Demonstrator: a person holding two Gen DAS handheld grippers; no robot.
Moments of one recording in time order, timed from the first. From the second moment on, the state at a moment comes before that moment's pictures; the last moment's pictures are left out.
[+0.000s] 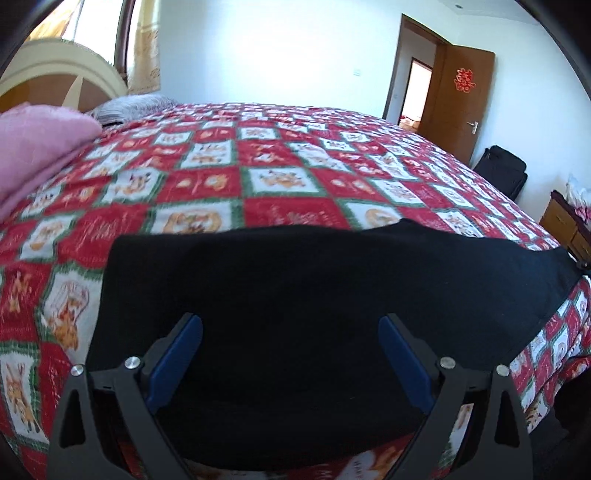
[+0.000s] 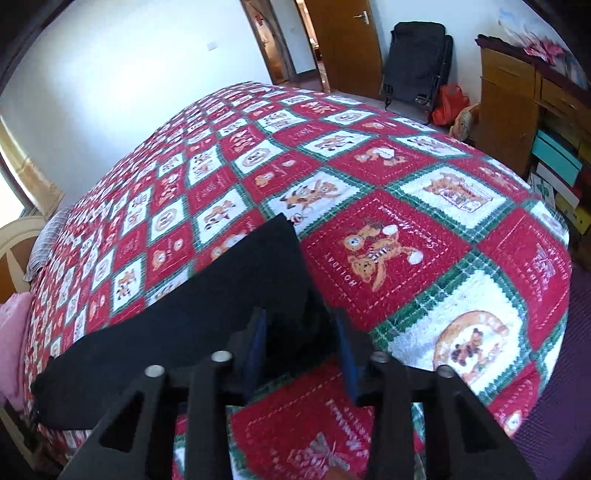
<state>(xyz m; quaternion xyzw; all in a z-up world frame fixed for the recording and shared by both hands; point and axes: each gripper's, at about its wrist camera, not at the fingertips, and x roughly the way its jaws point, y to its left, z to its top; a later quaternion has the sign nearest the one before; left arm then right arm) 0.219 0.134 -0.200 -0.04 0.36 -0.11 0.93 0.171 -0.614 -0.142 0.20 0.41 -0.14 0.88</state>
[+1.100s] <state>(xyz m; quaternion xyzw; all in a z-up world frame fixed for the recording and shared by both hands) 0.267 0.213 -0.200 -0.11 0.37 -0.07 0.92 0.212 -0.470 -0.132 0.11 0.38 -0.04 0.92</state>
